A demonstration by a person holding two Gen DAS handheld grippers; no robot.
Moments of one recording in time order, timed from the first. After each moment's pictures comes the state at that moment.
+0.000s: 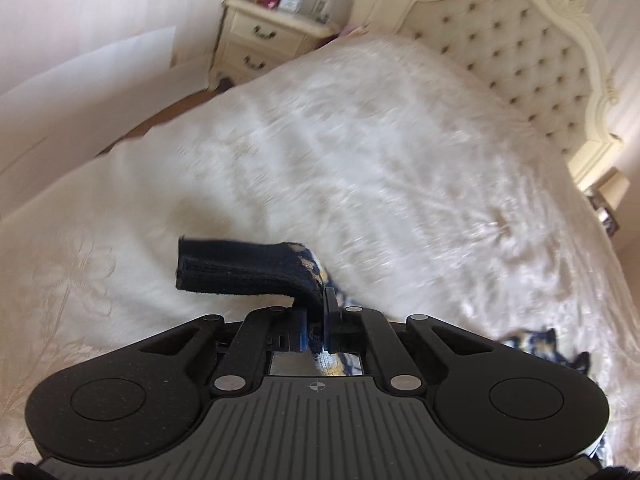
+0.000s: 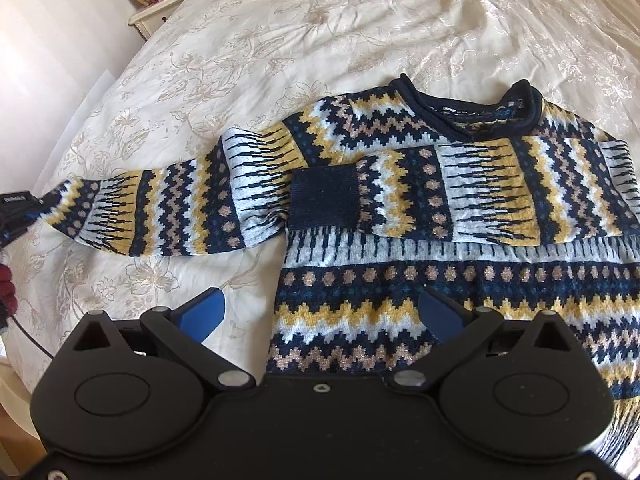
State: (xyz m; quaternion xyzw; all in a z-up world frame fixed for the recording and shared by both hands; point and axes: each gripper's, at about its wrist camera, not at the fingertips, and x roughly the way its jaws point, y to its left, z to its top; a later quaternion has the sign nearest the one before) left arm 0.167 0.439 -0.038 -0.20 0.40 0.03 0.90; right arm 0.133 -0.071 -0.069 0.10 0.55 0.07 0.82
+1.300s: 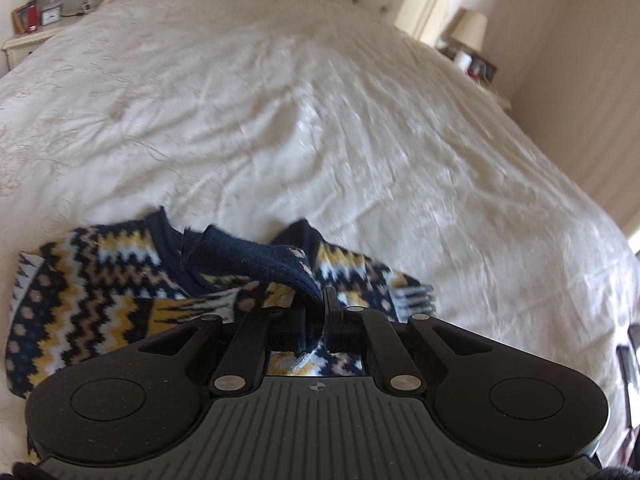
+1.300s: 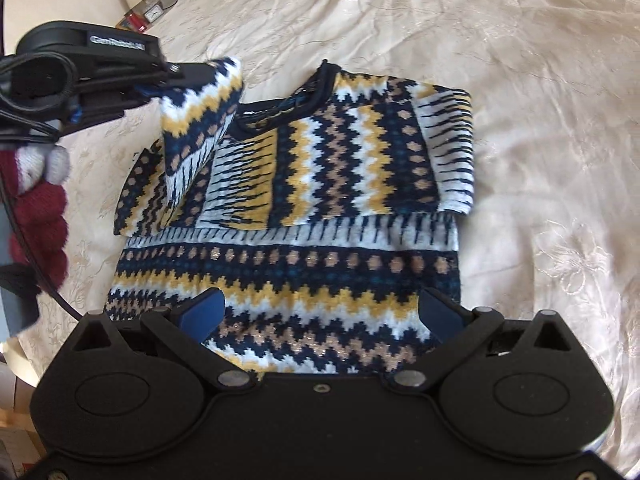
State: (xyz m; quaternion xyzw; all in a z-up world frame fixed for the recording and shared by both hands) left arm 0.192 -0.068 -0.053 -0.06 0.45 -0.16 0.88; right arm 0.106 -0.347 -0.103 0.15 0.55 0.11 0.81
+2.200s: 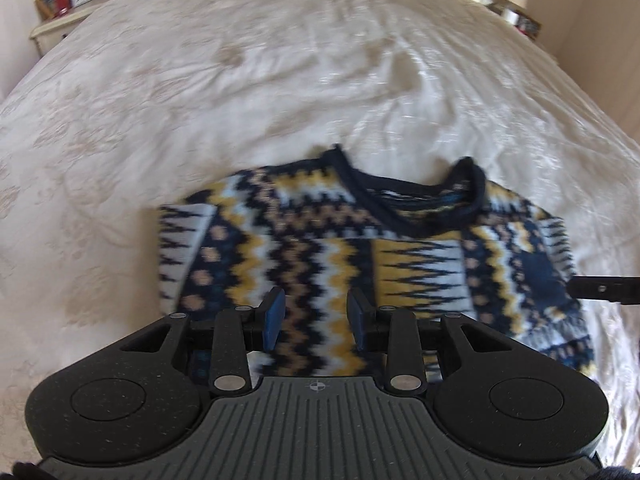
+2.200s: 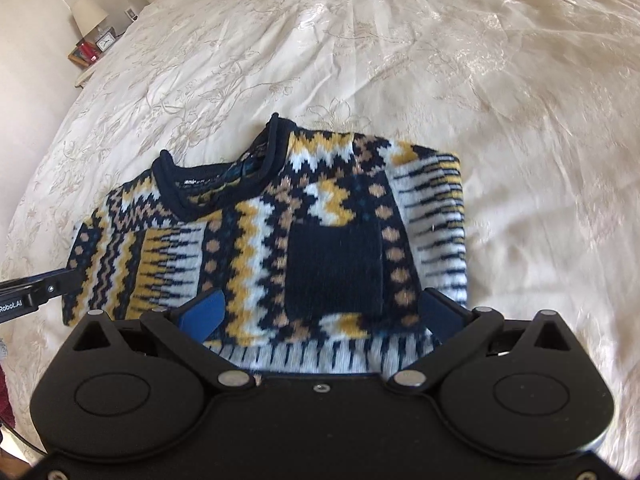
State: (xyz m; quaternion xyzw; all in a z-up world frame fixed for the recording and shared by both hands) left arm 0.201 0.081 -0.096 0.00 0.50 -0.10 0.86; right arm 0.194 -0.347 -0.124 0.15 0.54 0.04 0.83
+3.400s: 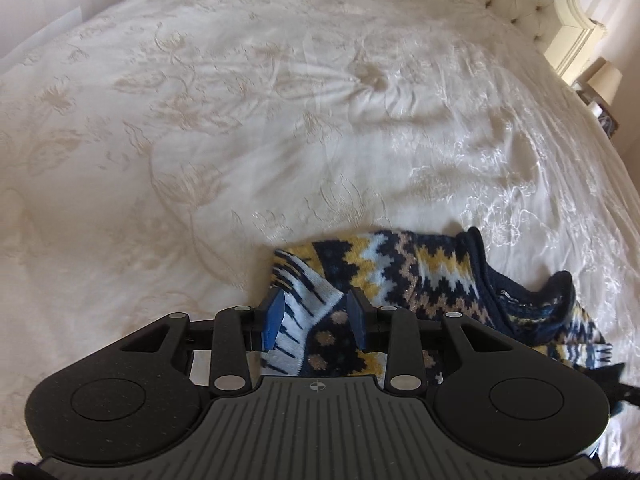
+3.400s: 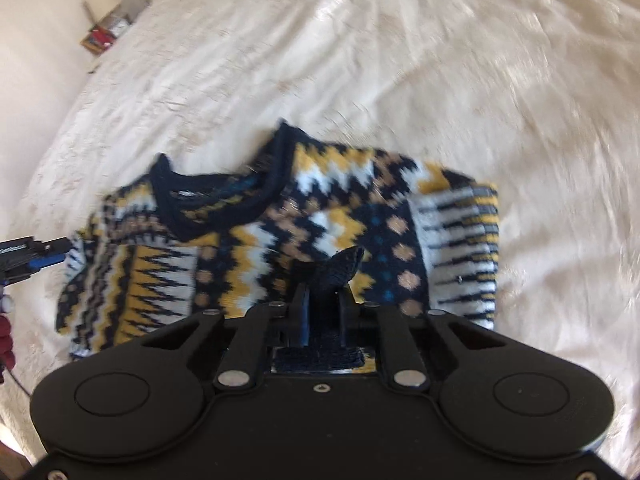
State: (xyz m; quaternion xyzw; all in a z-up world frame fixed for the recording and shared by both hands) left arm 0.254 0.166 -0.113 -0.12 0.49 0.00 0.86; right arm 0.231 -0.352 -0.134 0.14 0.54 0.08 0.83
